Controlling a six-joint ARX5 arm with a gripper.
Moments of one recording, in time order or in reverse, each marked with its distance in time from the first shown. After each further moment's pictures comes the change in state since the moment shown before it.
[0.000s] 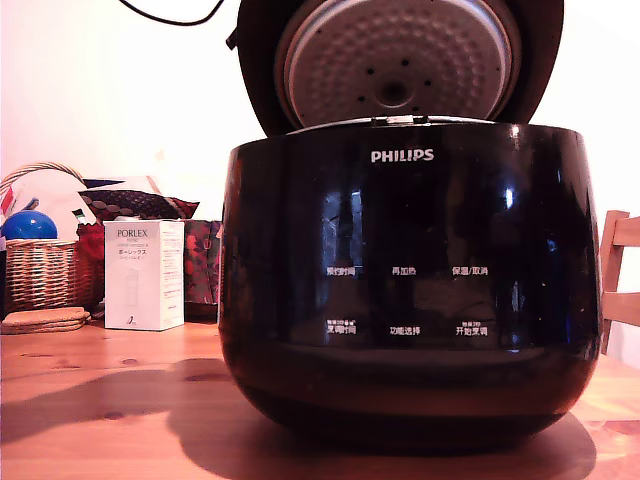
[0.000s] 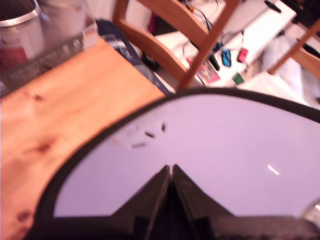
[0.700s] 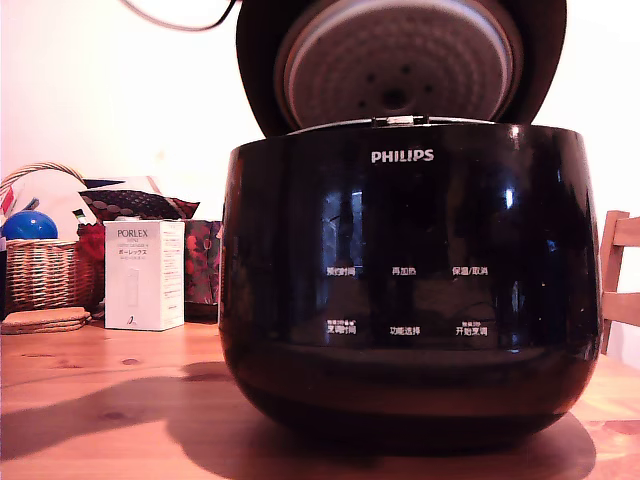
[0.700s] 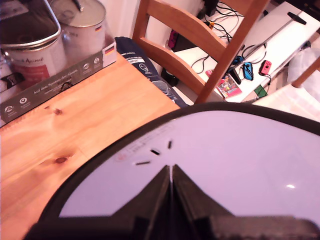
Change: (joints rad) arm -0.045 -0.045 -0.144 0.146 -0.120 -0.038
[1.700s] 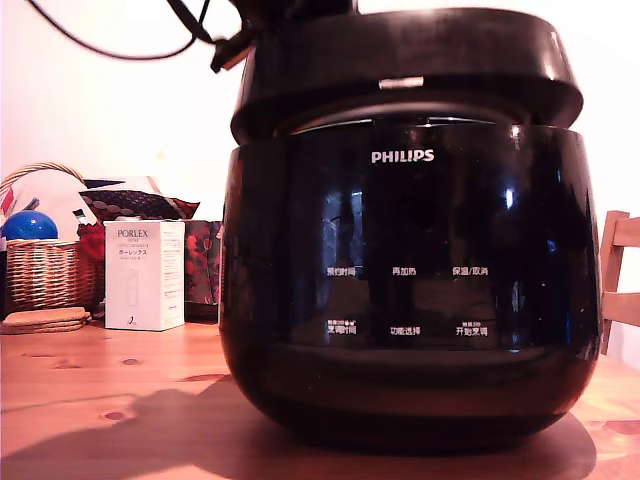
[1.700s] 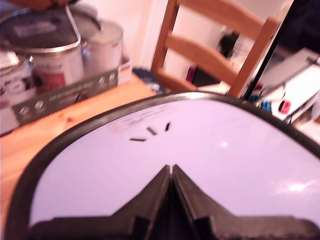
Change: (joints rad) arm -0.149 -0.186 -0.463 0.499 -0.242 -0.071
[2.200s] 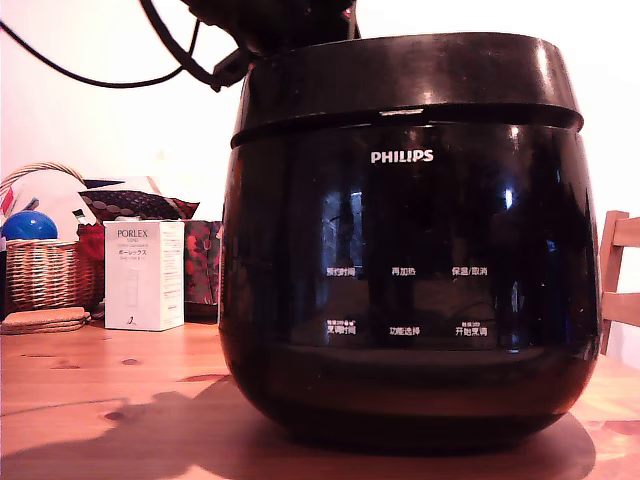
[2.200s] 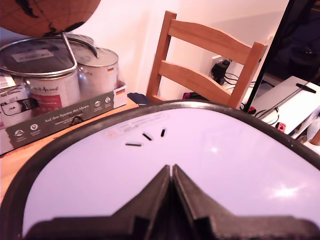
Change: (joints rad) arm -0.013 -0.024 -0.142 0.221 -0.014 0.027
